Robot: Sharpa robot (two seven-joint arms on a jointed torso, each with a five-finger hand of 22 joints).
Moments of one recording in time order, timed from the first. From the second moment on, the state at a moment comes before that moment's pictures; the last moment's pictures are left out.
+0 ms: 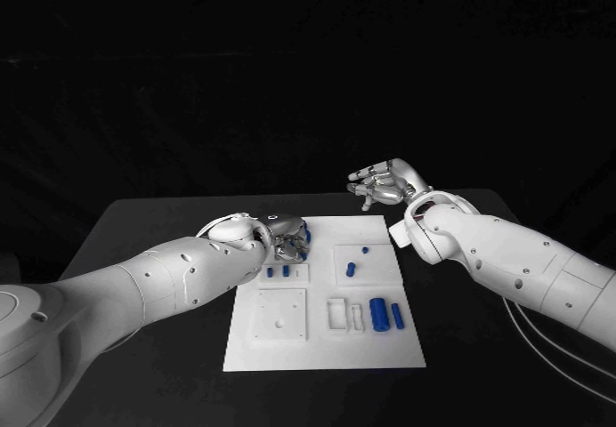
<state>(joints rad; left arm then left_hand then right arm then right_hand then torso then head) 1.27 -0.27 -0.23 0.84 -1.36 -0.16 0.08 1.36 0.02 0.26 -0.19 0.13 1.16 0.10 0.06 0.06 1.26 0.04 0.06 0.06 1.38 -0.04 1.04 0.35 0.09 1.27 -0.06 0.35 1.31 1.02 -0.68 0.32 1.21 -0.96 -0.44 0.10 1.23 -0.11 0.23 -0.09 0.61 1.05 0.12 0.07 0.06 1.10 0.02 0.63 0.31 1.25 -0.03 0.70 0.70 0.09 1.46 -0.06 0.09 0.71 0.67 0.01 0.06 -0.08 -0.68</state>
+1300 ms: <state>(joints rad) 1.26 -0.37 -0.15 0.95 -1.22 -0.21 0.09 1.35 0.01 0.25 -0.20 0.13 1.17 0.10 0.06 0.06 1.27 0.04 0.06 0.06 1.39 -0.05 1.05 0.35 0.09 1.28 -0.06 0.35 1.31 1.02 -0.68 0.32 1.20 -0.96 -0.44 0.10 1.23 -0.11 0.23 -0.09 0.62 1.05 0.12 0.07 0.06 1.10 0.02 0.63 0.31 1.25 -0.03 0.70 0.70 0.09 1.46 -0.06 0.09 0.71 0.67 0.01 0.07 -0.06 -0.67</state>
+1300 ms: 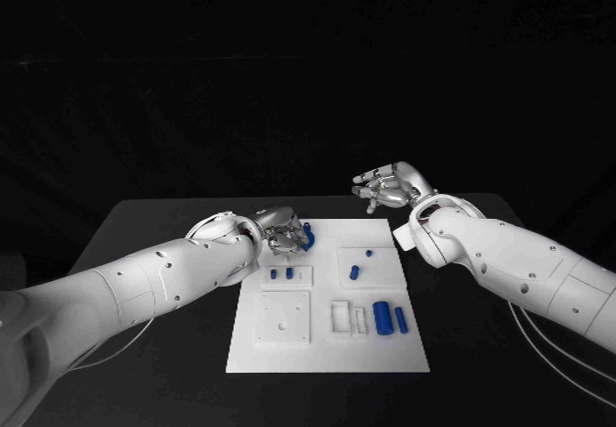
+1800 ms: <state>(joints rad) 1.26 -0.44 -0.14 0.97 -1.22 -0.20 0.09 1.35 0.01 0.25 -0.20 0.13 1.17 0.10 0.06 0.06 1.27 0.04 0.06 0.06 1.39 -0.05 1.05 0.35 0.09 1.28 -0.06 0.35 1.31 1.02 -0.69 0.32 1.20 -0.96 -0.44 0.10 1.23 -0.11 0.23 -0.09 0.62 1.05 0.12 0.07 0.06 1.10 0.02 0.63 0.31 1.25 -0.03 0.70 0.70 0.09 1.46 -0.06 0.09 0.71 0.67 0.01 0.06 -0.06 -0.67</state>
